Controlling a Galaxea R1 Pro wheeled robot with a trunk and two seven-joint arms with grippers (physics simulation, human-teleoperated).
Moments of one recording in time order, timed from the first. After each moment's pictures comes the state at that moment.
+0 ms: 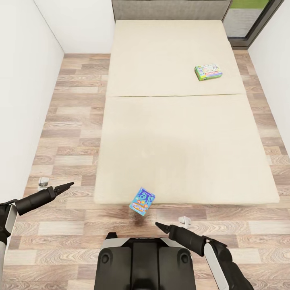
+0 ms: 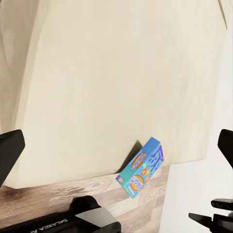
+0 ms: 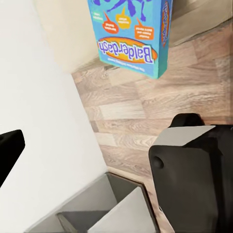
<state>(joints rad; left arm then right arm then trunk) -0.73 0.37 0.55 -0.77 0.03 0.66 -1.29 -0.27 0.04 -0.04 -1.21 -0.41 0.65 0.61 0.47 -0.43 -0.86</state>
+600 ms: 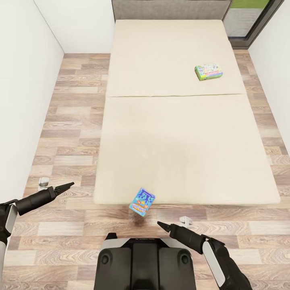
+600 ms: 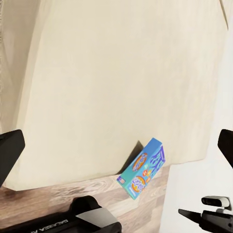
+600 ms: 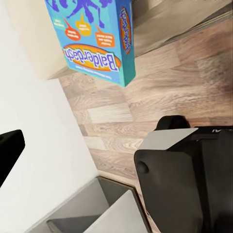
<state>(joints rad) -0.73 0.36 0.55 -0.77 0.02 0.66 -1.29 -0.34 0.02 -0.05 -1.04 -0.40 0.57 0.61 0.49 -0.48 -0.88</state>
